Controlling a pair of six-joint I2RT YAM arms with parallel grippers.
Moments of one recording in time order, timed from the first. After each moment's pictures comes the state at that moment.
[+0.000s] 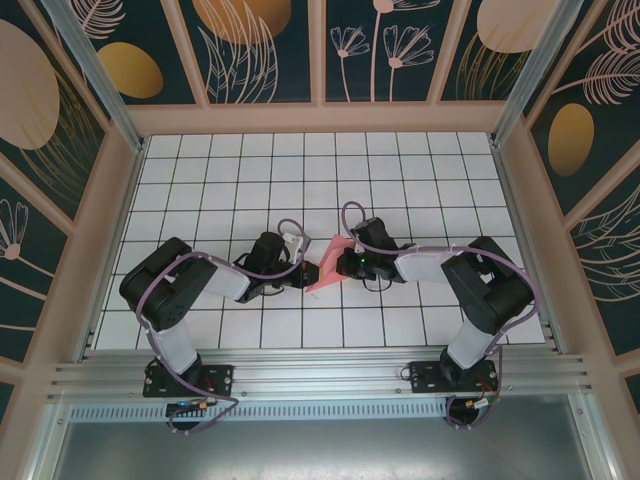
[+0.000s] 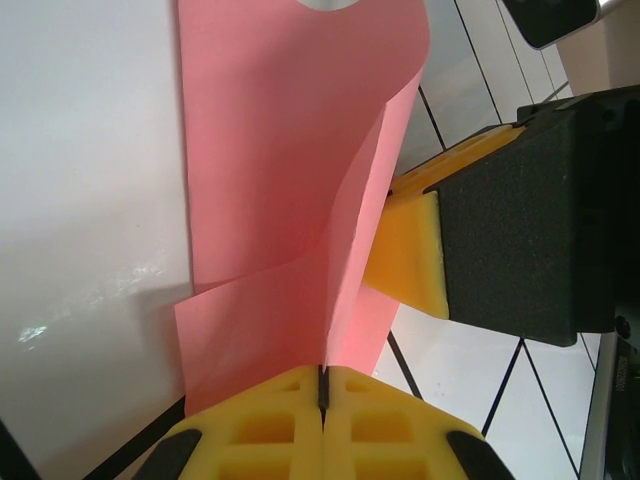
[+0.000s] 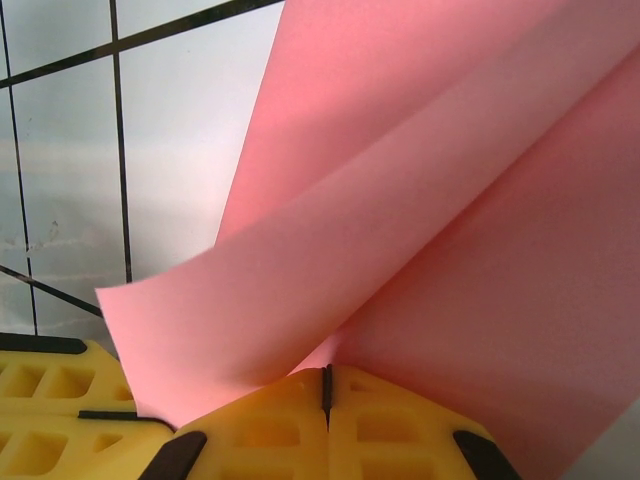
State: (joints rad) left arm -0.65 1.79 0.57 0.58 0.54 -0.61; right arm 0.64 1.68 0.72 0.04 -0.31 0.74
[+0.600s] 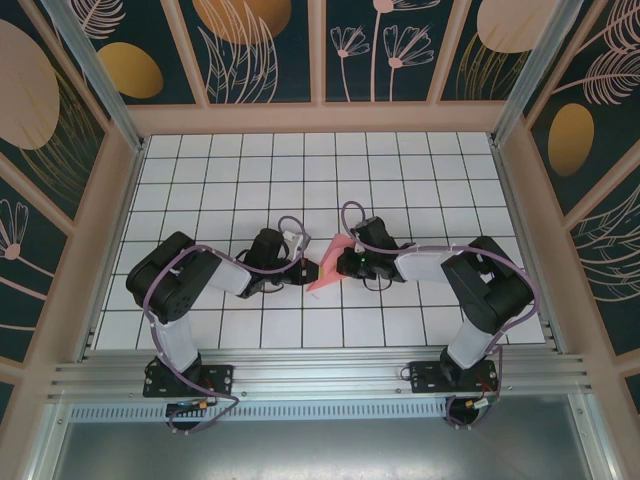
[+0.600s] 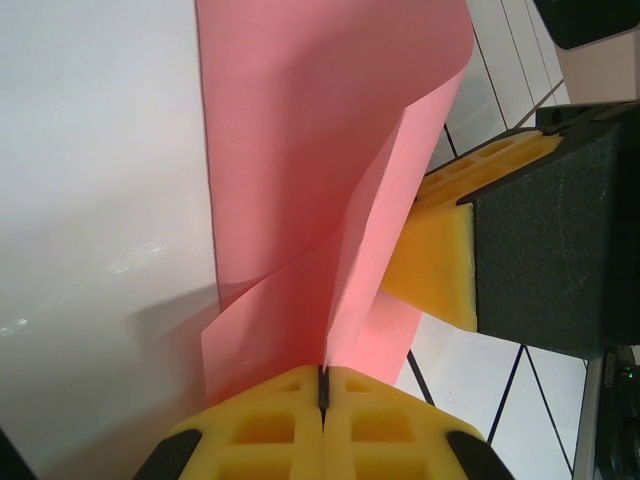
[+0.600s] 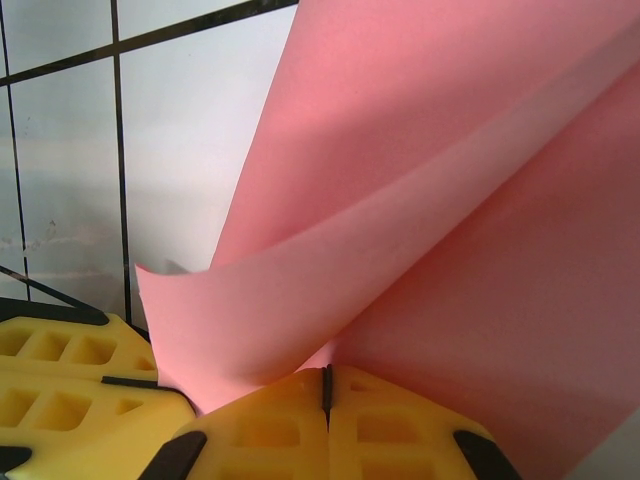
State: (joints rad) left arm -0.62 1.85 0.61 0.58 0.60 -0.60; right arm 0.63 1.69 0.72 0.04 -0.31 0.73
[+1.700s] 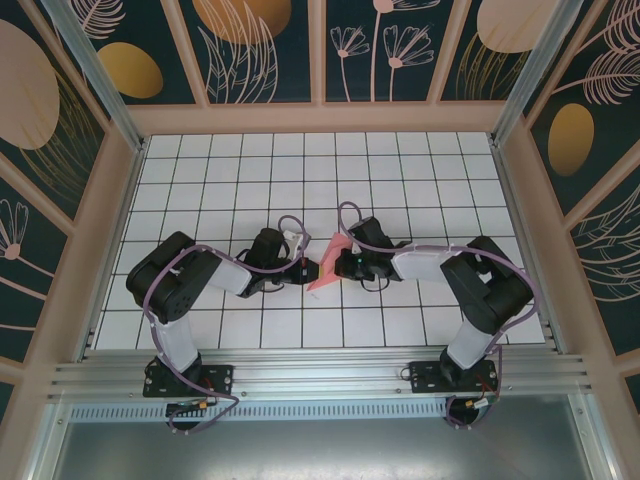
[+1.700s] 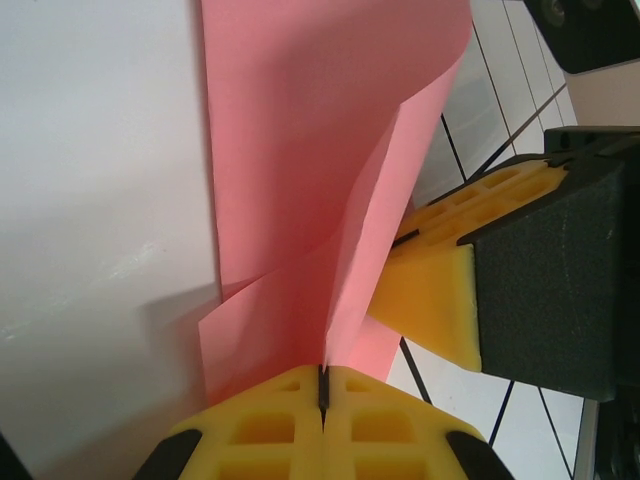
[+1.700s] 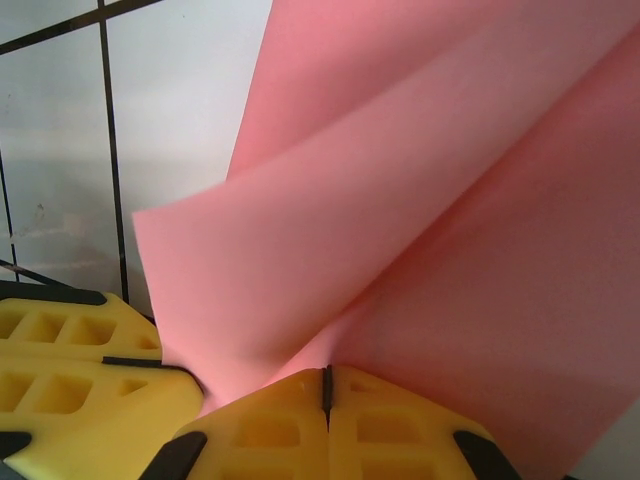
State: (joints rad) left arm -0.61 1.85 0.61 0.57 0.60 -0.61; right arm 0.66 1.69 0.75 -0.04 -0.29 0.75
